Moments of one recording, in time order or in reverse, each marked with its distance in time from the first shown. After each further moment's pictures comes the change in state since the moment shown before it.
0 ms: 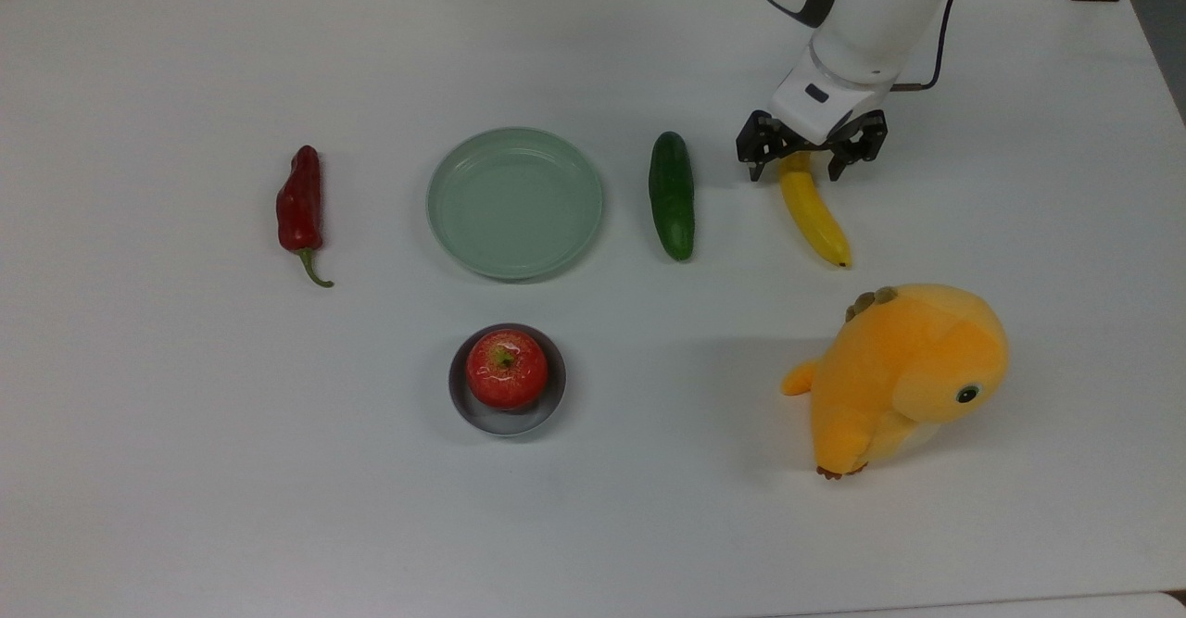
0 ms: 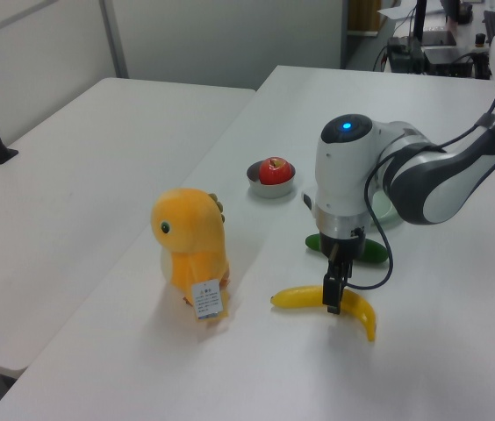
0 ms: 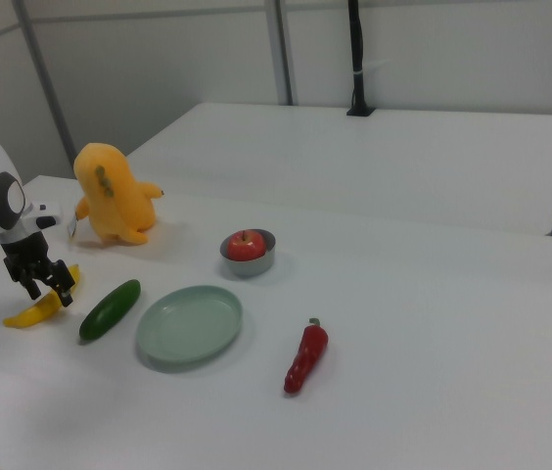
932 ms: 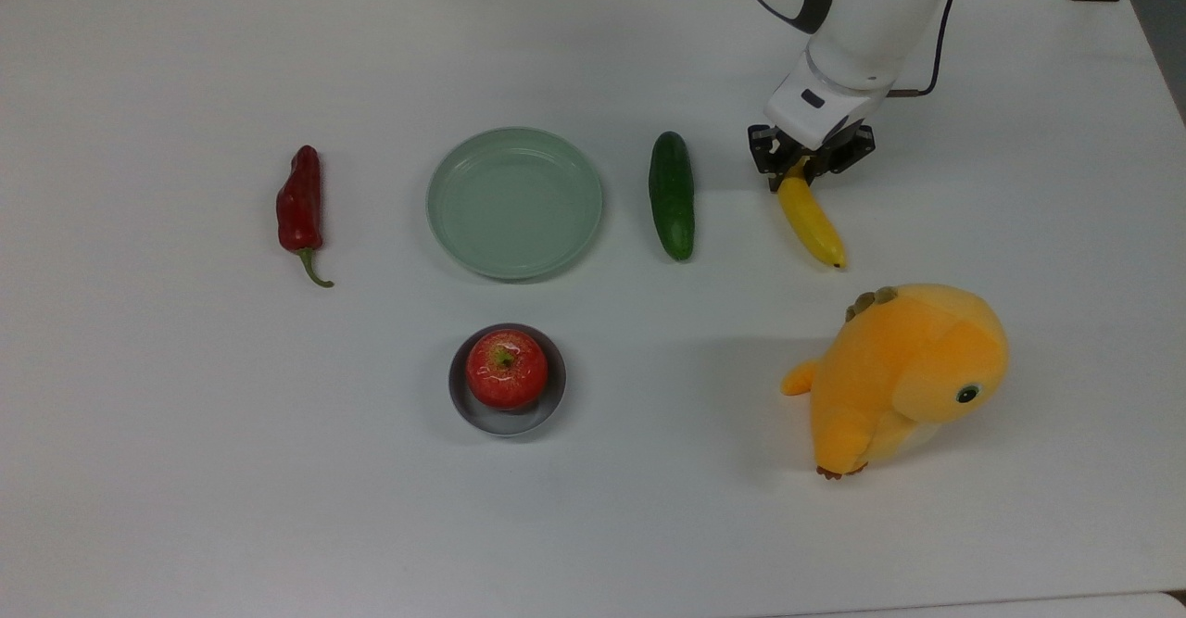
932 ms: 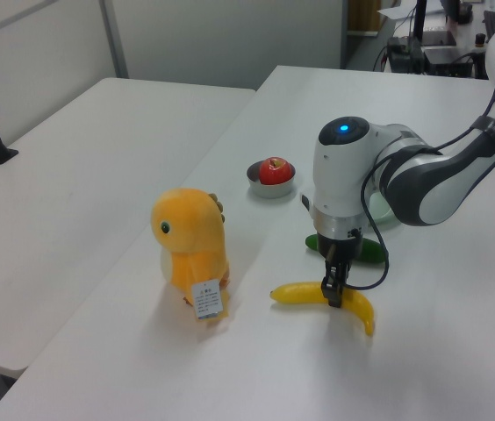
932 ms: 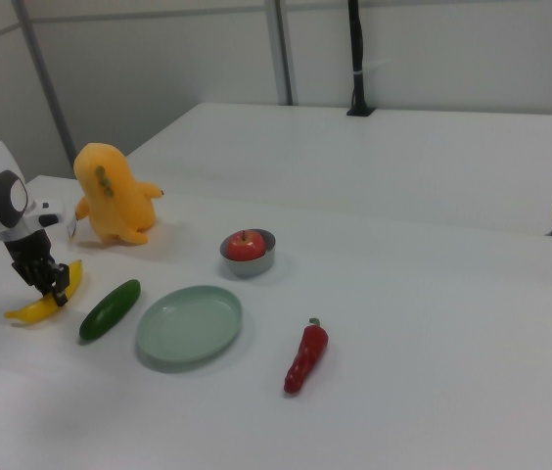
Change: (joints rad) arm -0.005 0.006 -0.002 0.011 0.000 0.002 0.005
